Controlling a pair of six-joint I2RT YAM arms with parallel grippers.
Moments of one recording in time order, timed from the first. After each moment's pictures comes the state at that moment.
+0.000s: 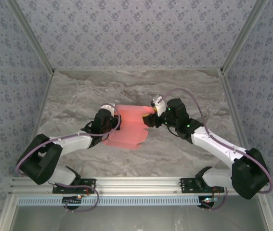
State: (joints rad) left arm -0.62 1.42 0.56 0.31 -0.09 -0.43; right arm 0.59 1.21 0.75 0.01 -0.30 0.04
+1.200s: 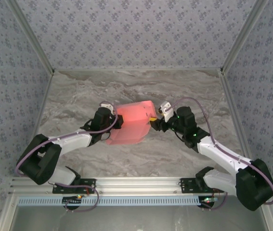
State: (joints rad) left arm -0.60 1.41 0.60 0.25 0.04 -0.62; right arm 0.54 1.10 0.56 0.18 -0.26 -0.10
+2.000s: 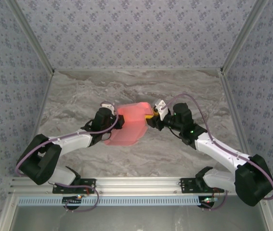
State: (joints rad) left arm -0.62 1.41 0.60 0.26 0.03 -0.63; right arm 0.58 1.15 0.64 0.18 -0.38 -0.09
